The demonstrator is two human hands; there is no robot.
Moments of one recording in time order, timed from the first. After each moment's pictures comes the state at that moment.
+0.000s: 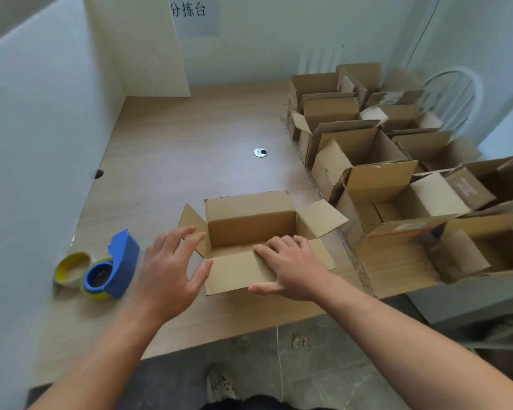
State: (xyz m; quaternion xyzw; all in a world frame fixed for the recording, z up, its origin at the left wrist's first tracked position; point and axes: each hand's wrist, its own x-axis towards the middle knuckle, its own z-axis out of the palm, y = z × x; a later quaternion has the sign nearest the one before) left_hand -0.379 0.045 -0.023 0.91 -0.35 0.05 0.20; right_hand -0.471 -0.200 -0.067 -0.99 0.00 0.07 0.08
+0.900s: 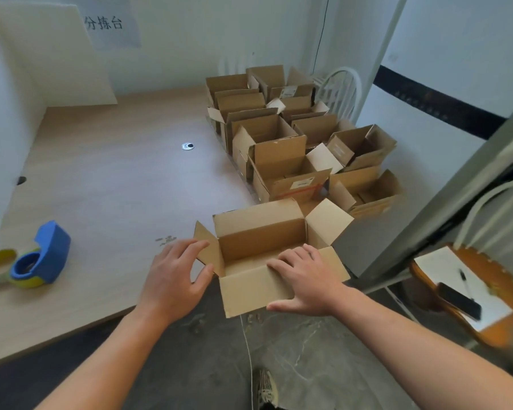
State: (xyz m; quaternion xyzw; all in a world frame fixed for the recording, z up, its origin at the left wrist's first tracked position) left_hand -0.564 -0.013 -0.024 0.87 -0.43 0.00 0.25; right_hand -0.738 -0.244 -0.050 -0.99 0.07 0.06 0.03
